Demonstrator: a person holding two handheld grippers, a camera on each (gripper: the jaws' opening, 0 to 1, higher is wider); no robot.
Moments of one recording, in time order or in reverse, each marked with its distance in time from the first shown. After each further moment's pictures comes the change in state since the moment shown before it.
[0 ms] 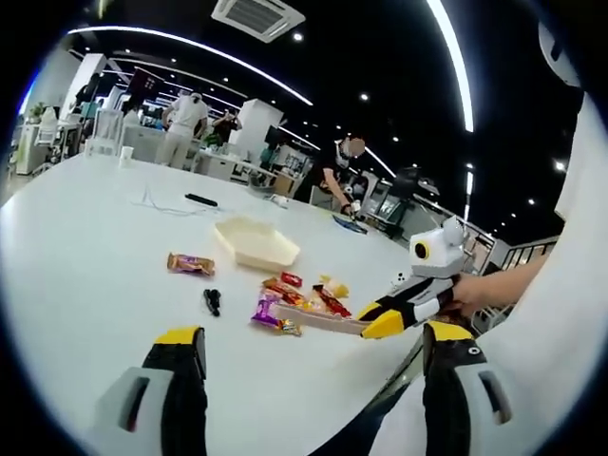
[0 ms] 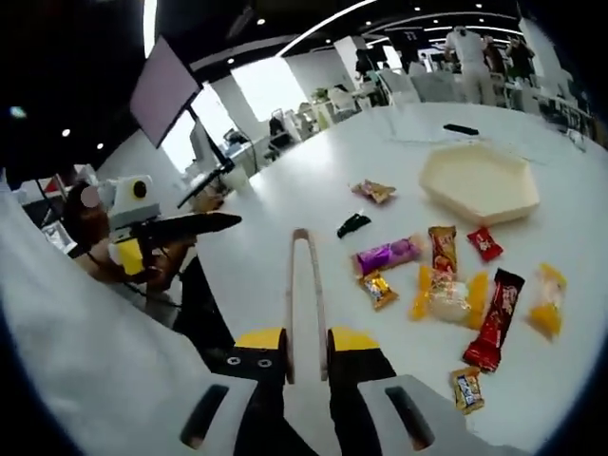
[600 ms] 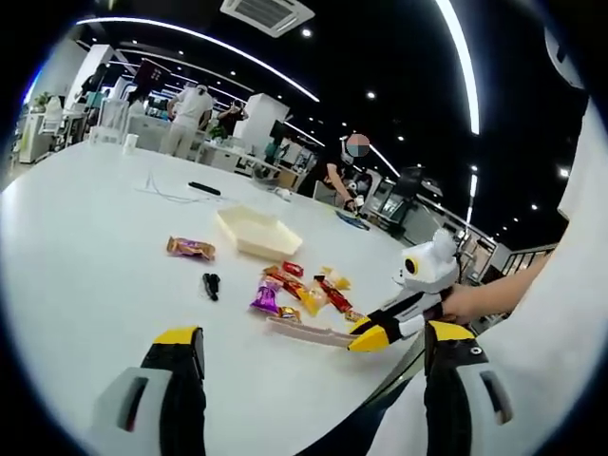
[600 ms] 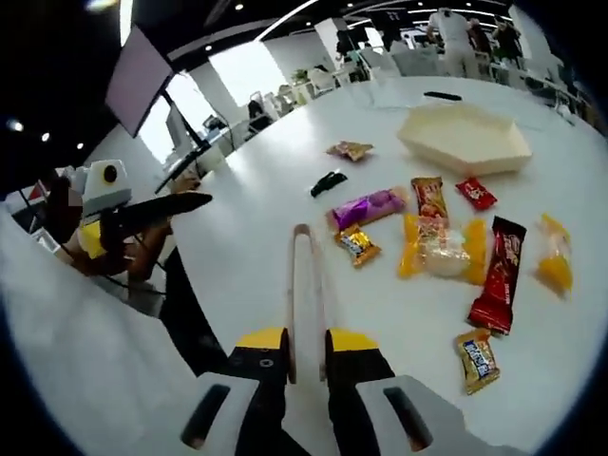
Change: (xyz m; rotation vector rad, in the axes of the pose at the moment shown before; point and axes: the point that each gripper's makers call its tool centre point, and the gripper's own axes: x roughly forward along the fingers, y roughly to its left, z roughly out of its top) left arm 0.003 -0.001 -0.018 -0.033 0.027 0.012; right arm 0.021 -0.022 -0.050 0.085 0.100 -0.083
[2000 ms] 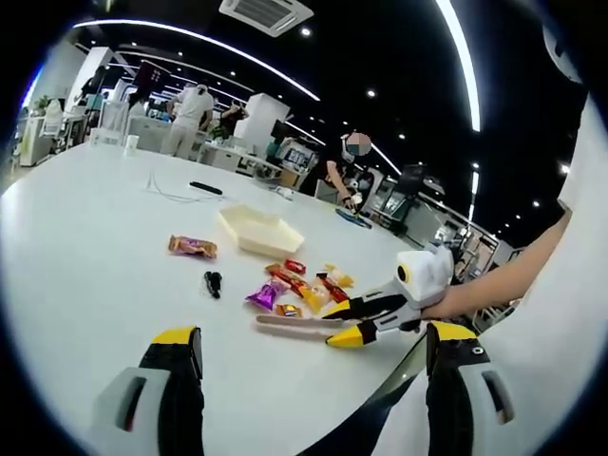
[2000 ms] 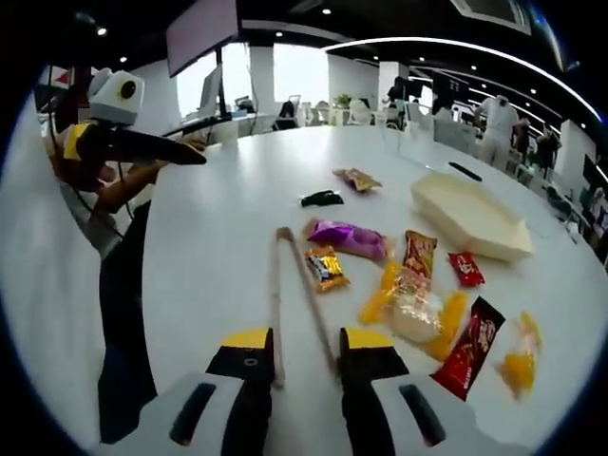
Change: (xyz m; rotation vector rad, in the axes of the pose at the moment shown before) left arm 0.002 -0.003 -0.003 0.015 0.002 0.013; right arm 0.019 -0.041 0.013 -0.428 -0.078 -0.117
